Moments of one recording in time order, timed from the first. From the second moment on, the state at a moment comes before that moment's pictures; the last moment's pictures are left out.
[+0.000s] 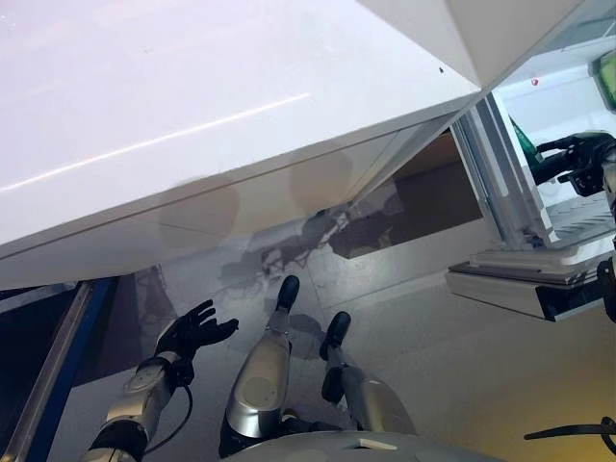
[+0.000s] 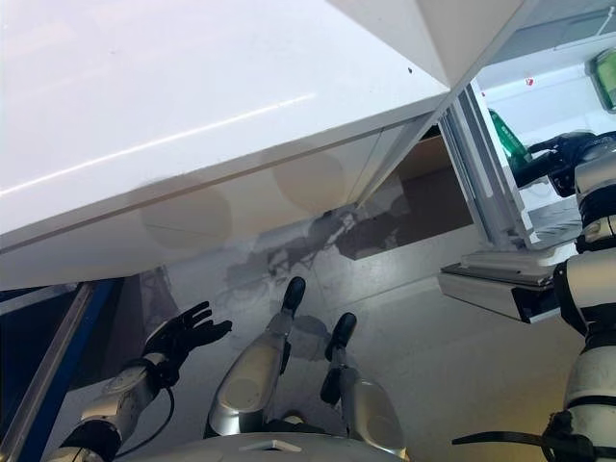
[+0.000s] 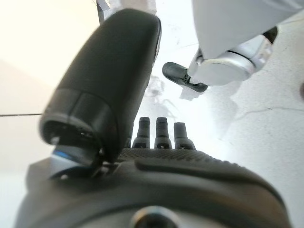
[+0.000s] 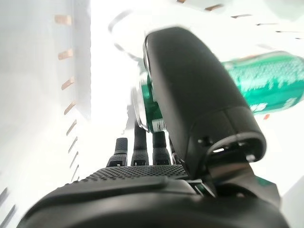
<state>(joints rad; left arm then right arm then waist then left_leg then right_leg) -0.02 0.45 -0.08 0.74 -0.56 0.05 -0.10 -1.25 -0.94 0.52 1.21 0.03 0.41 0.36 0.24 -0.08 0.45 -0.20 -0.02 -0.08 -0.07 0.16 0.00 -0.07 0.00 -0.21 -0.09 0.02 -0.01</state>
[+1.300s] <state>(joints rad) 0.04 0.24 -0.08 0.95 -0.39 0.07 -0.16 0.03 -0.54 -0.10 0.17 0.29 0.04 -0.19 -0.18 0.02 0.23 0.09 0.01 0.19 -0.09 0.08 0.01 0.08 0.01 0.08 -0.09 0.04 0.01</state>
